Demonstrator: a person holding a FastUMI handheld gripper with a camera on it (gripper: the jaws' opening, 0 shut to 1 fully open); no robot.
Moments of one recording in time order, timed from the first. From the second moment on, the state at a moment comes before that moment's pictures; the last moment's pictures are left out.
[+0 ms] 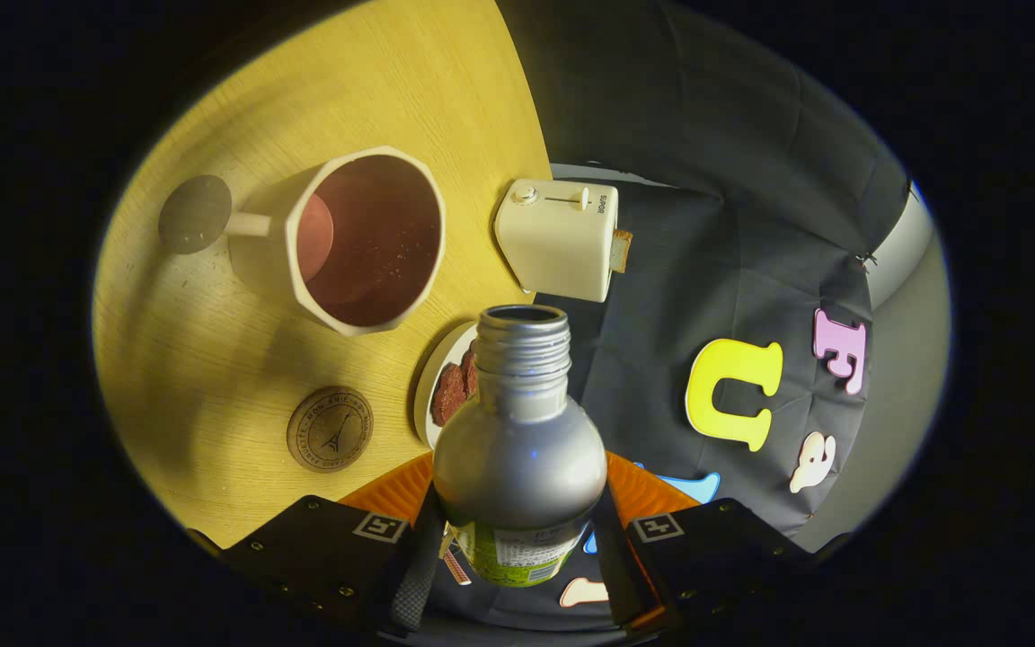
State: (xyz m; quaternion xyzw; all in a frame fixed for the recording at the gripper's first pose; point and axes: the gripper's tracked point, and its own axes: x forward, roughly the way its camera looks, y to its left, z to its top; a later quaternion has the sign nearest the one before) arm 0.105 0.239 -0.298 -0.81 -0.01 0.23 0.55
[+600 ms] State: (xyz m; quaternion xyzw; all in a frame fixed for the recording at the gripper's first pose) arm 0.110 0.242 -0.291 -0.82 -0.02 0.22 0.53
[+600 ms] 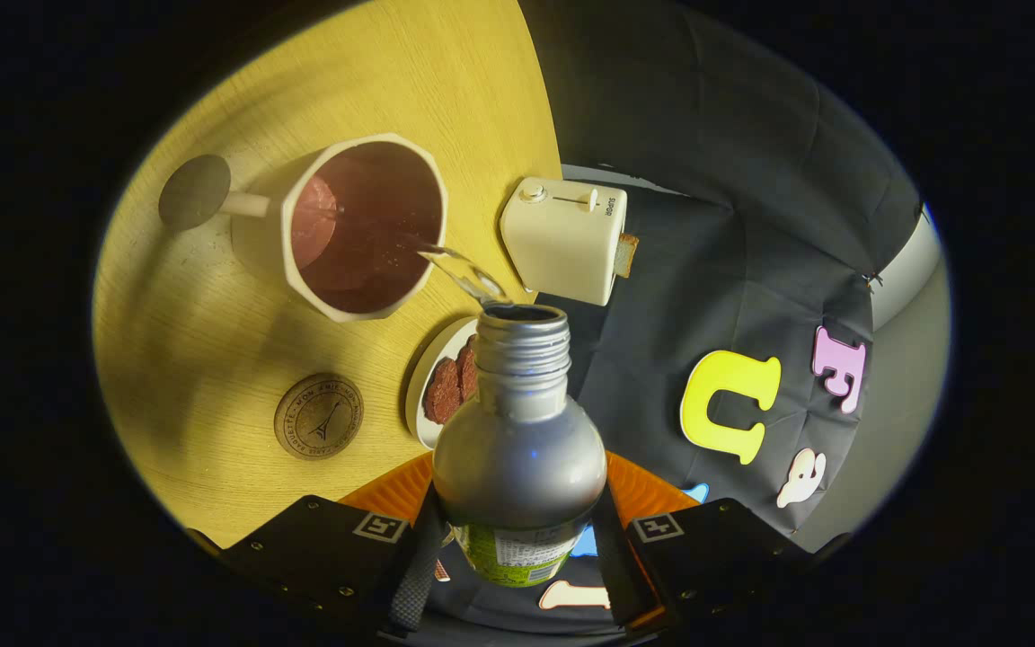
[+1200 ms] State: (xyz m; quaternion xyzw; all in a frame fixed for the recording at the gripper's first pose) arm 0.118 0.245 -0.274 -0.83 -0.03 0.22 0.51
